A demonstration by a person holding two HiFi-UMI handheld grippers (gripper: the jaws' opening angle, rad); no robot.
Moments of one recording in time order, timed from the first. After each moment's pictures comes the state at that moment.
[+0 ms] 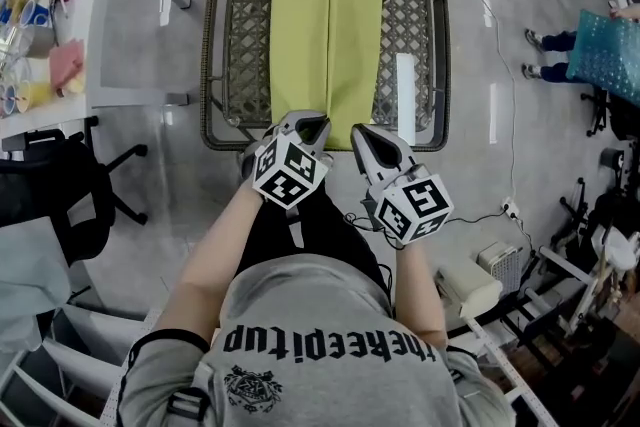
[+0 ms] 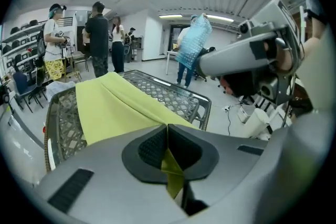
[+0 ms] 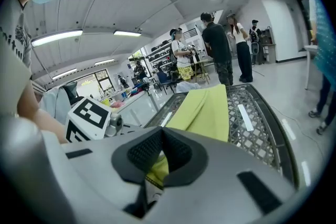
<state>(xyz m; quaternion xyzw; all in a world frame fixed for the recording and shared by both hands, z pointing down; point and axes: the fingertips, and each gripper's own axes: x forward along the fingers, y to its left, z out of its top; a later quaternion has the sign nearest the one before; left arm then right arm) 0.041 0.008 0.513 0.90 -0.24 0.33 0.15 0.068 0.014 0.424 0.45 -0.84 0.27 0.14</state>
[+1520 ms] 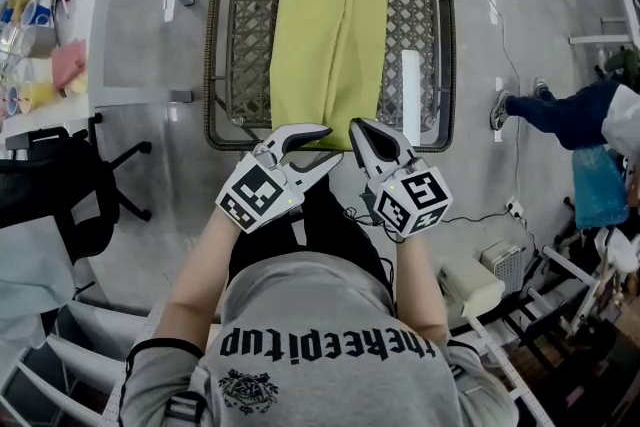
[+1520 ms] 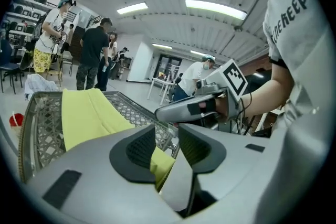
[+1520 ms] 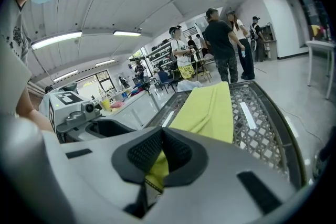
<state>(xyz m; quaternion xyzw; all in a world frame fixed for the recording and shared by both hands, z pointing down) 0.038 0.036 0.428 0.96 -0.16 0.15 0.18 0.063 0.003 0.431 0.44 -0.85 0.28 0.13</state>
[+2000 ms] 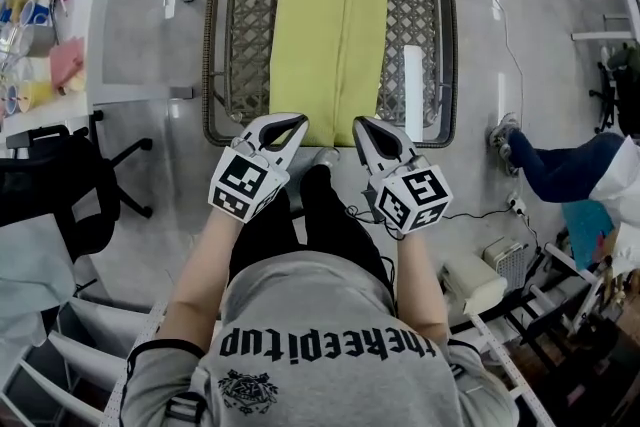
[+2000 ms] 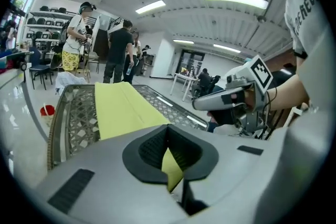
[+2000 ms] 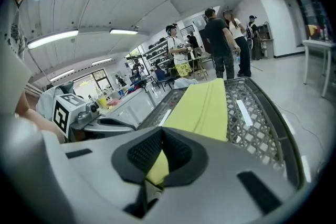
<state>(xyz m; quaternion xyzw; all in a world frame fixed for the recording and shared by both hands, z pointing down) -0.008 0.007 0.466 0.92 -0.29 0.19 0.21 0.074 0.008 0.445 0.45 -0.84 0.29 0.14</state>
